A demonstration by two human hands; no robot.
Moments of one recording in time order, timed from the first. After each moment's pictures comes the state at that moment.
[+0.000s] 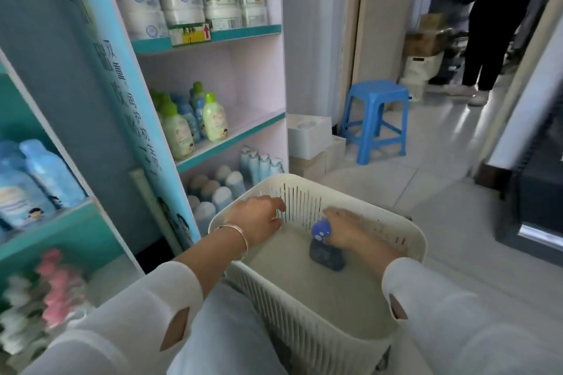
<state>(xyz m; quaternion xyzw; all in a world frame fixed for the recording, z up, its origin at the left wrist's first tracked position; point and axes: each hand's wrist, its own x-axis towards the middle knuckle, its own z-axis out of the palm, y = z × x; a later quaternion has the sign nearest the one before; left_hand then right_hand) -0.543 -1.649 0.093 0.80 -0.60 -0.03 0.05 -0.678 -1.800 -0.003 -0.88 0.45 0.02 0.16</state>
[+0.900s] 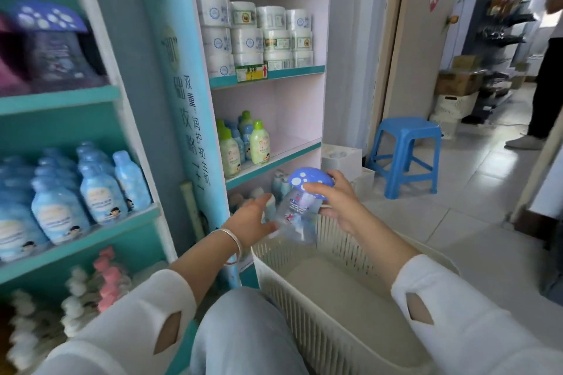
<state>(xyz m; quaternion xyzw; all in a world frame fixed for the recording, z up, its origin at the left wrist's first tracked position) -0.486 -1.590 0.121 0.83 -0.50 -0.11 0.23 -0.612 -1.734 0.124 -0.62 0.29 -0.31 0.66</state>
